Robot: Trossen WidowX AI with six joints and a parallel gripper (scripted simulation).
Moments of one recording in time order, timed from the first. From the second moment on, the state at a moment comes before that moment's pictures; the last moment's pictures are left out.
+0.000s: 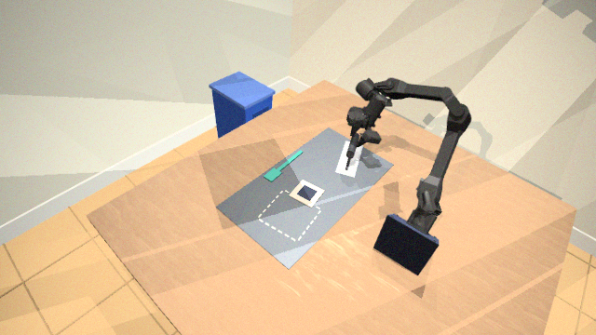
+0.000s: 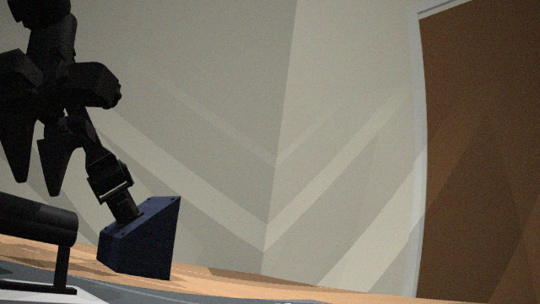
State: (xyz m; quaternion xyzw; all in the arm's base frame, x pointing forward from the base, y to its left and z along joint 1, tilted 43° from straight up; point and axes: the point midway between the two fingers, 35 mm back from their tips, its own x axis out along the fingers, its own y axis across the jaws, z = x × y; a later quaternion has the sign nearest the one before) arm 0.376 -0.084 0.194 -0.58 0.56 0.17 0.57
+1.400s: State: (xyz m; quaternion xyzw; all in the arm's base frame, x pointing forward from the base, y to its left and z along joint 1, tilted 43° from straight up) arm 0.359 -0.108 0.183 -0.07 0.43 -0.09 0.89
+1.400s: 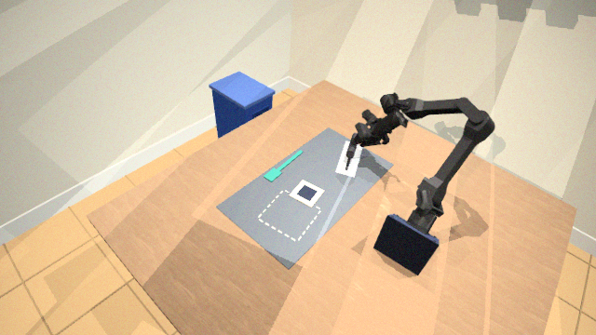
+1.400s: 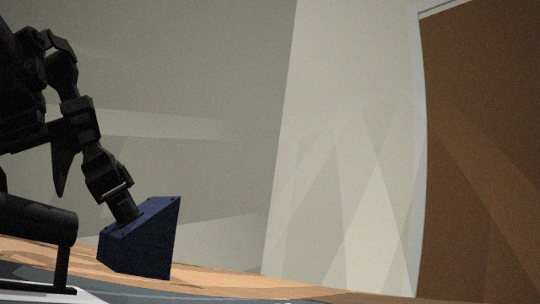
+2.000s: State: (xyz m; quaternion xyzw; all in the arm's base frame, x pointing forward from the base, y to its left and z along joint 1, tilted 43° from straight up) arm 0.347 -0.109 0.180 0.21 0.33 -0.14 0.91
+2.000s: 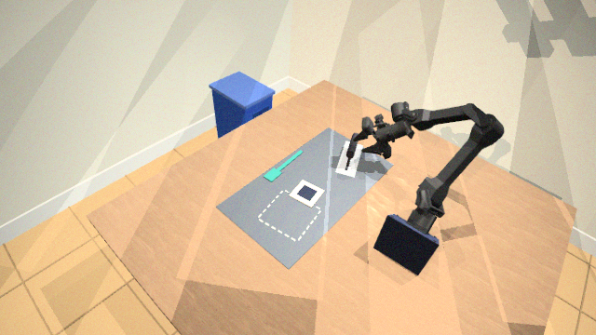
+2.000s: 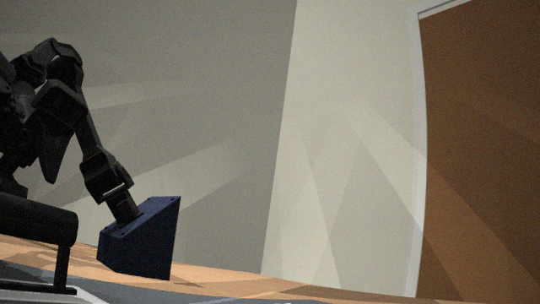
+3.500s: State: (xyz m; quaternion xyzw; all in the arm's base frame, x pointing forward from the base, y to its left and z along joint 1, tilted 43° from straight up) arm 0.385 -0.116 0.146 0.28 0.30 -0.16 0.90
